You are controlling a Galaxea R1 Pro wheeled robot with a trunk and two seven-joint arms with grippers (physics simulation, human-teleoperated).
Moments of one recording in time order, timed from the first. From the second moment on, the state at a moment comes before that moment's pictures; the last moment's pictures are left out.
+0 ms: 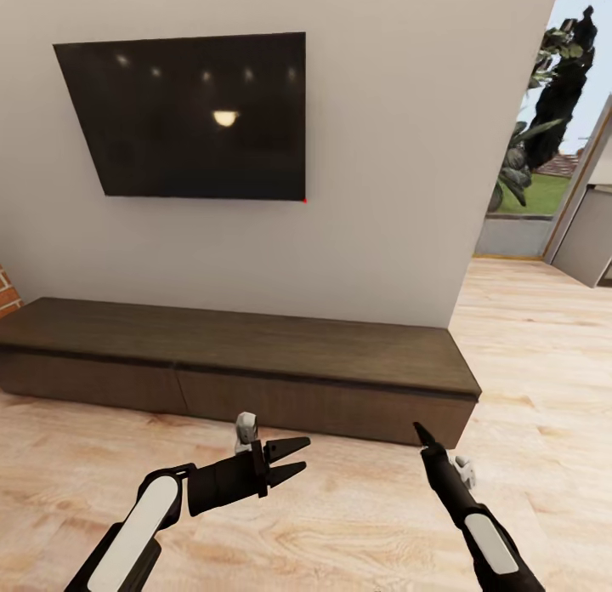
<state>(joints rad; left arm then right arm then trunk) -0.27 0.09 -0.24 -1.43 1.30 0.99 -0.34 -0.41 -0.02 -0.31 -0.67 -1.02 0.16 0.47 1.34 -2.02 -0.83</state>
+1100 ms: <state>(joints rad) -0.27 0.09 -0.24 -1.43 1.30 0.99 -0.34 -0.71 -0.02 -0.31 -0.35 -1.02 0.03 0.27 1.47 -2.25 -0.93</state>
